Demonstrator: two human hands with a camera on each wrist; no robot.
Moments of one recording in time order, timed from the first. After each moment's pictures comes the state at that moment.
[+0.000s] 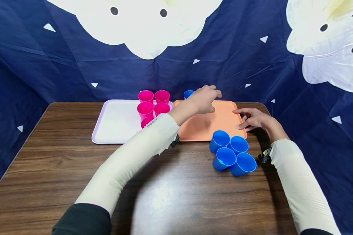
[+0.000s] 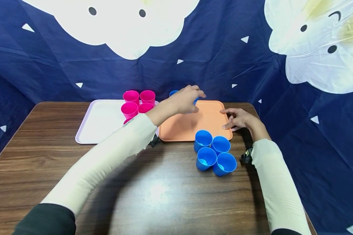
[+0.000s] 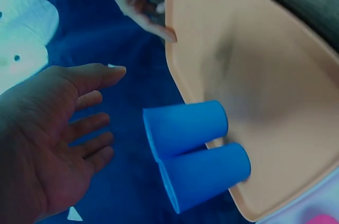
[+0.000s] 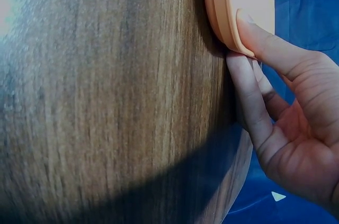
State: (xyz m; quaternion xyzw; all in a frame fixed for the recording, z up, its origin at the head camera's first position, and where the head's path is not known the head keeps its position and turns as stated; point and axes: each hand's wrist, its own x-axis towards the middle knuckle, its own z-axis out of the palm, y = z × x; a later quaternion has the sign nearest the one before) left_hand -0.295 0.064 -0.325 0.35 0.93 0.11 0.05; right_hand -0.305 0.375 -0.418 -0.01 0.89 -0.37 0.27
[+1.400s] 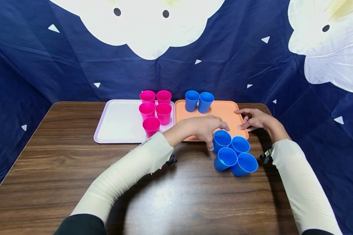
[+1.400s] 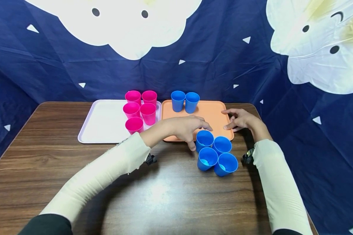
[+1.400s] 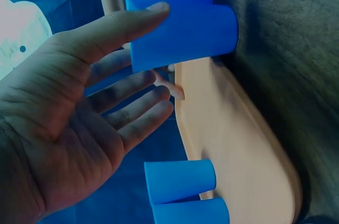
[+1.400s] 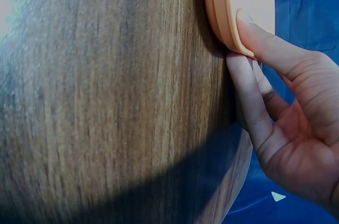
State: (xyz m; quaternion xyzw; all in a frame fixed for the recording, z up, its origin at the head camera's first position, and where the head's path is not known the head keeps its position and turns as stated) left_hand -0.236 0.056 -0.345 0.45 0.83 0.17 0.27; right_hand -0.304 0.373 -0.416 -0.02 0.89 -0.37 0.27
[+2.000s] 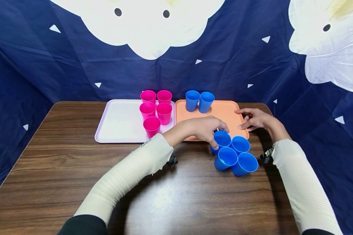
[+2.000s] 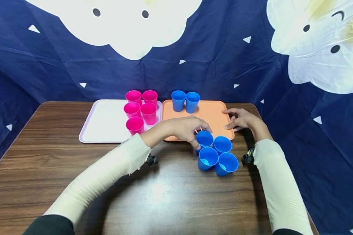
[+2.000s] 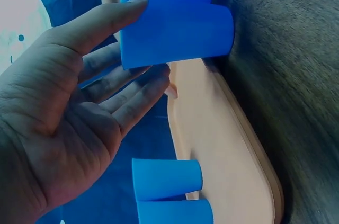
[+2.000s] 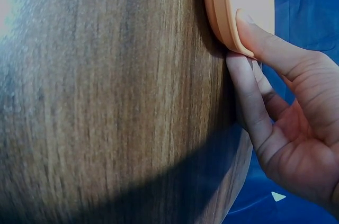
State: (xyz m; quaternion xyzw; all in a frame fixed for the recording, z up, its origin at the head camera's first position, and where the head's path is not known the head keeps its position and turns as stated) left_hand -0.237 0.053 -0.358 0.45 0.82 0.23 0.27; right_hand -0.301 0.372 -0.413 -0.02 0.89 -0.37 0.27
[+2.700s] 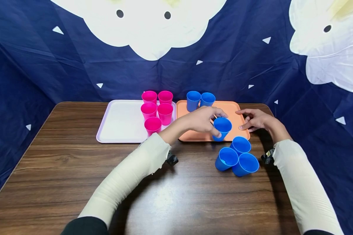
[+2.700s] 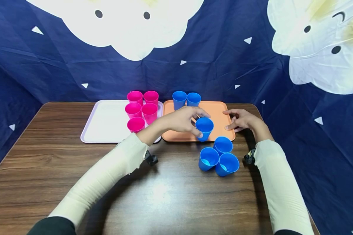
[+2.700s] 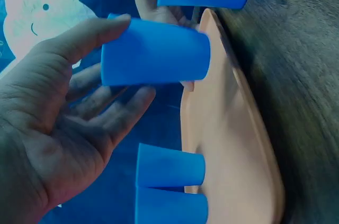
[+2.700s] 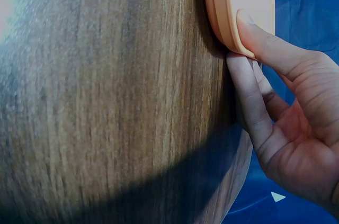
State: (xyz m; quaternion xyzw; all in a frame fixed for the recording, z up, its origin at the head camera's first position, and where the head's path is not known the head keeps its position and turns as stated) left_hand -0.246 0.039 -0.350 0.38 0.84 0.34 0.20; right_hand -0.303 0.373 -0.414 -0.01 0.89 -0.38 0.27
